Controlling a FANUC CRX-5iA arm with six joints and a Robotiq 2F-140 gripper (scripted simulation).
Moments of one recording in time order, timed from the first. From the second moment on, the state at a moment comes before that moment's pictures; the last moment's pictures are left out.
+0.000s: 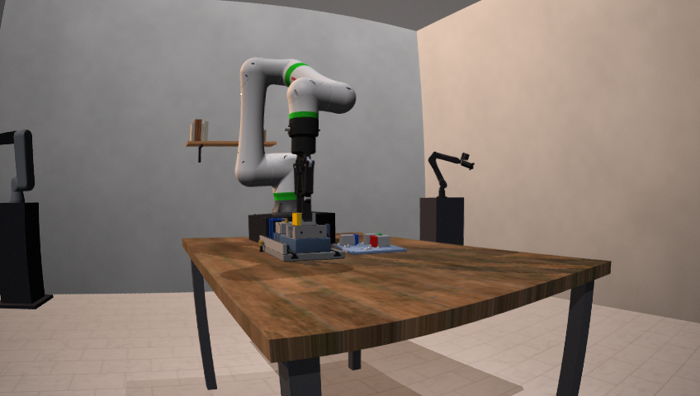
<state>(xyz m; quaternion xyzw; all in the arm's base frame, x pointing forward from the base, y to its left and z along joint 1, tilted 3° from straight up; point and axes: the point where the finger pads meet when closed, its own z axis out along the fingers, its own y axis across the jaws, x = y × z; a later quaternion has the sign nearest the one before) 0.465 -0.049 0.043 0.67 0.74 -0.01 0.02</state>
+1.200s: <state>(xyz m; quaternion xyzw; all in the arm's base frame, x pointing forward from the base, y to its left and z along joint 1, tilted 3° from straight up) 0.465 -0.049 0.040 0.67 0.74 -0.01 0.02</state>
